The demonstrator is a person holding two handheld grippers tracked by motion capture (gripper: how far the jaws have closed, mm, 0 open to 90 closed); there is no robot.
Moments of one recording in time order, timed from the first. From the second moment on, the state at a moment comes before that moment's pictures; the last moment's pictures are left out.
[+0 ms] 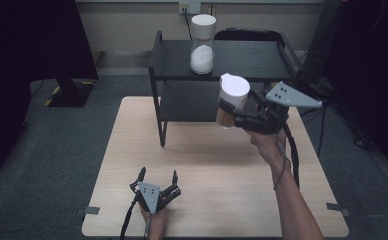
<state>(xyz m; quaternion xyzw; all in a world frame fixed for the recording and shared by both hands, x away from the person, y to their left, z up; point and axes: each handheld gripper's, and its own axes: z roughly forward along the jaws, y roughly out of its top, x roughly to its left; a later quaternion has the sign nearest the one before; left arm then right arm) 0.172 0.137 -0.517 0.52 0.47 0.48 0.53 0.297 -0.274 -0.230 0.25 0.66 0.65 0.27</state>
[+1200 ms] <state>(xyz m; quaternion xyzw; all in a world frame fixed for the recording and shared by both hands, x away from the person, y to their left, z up) 0.171 0.137 -0.517 0.52 0.47 0.48 0.53 0.366 -0.192 -0.182 0.40 0.58 0.58 0.41</state>
